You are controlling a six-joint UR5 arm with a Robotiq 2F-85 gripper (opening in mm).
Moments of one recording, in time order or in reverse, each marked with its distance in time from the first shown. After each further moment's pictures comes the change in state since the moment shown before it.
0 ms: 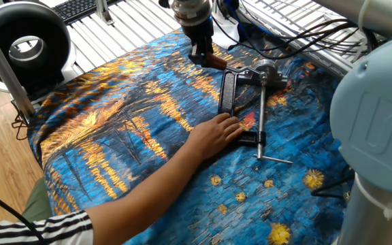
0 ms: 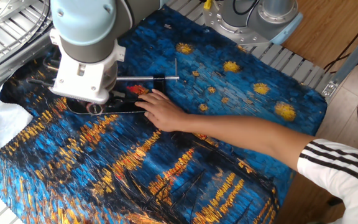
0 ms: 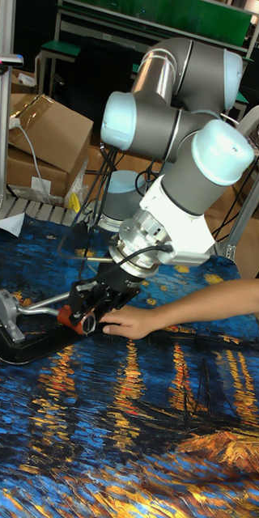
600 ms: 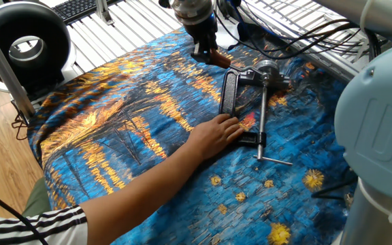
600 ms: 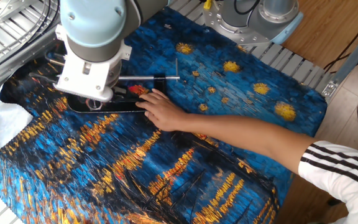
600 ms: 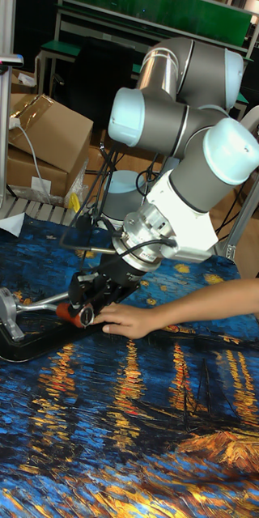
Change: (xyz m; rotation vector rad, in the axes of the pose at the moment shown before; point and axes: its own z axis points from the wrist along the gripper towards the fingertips) arm 0.019 -0.005 -0.008 0.045 0.058 0.022
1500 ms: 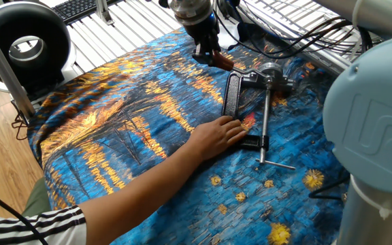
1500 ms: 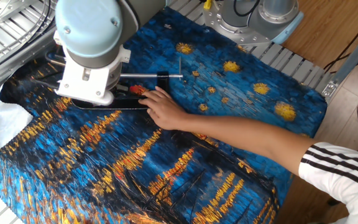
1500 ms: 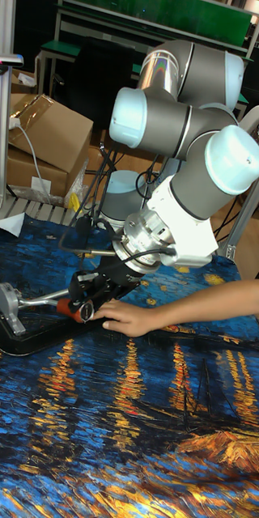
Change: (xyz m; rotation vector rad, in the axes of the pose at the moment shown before) arm 0.005 0.013 0.003 -0.064 0.053 -0.046
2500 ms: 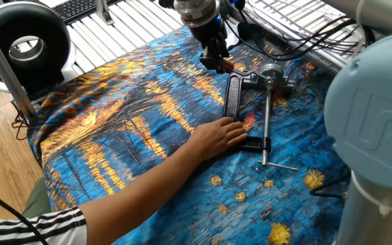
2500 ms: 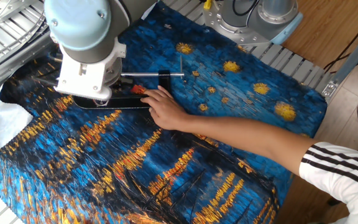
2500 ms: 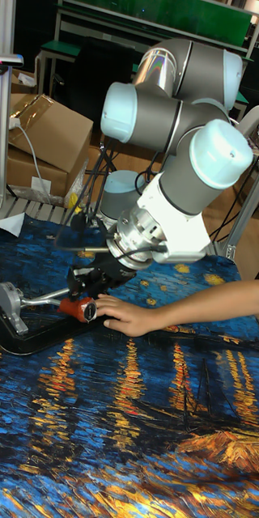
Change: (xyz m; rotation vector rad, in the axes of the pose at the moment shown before) arm 0.013 0.008 0.005 -0.042 -0.014 0.010
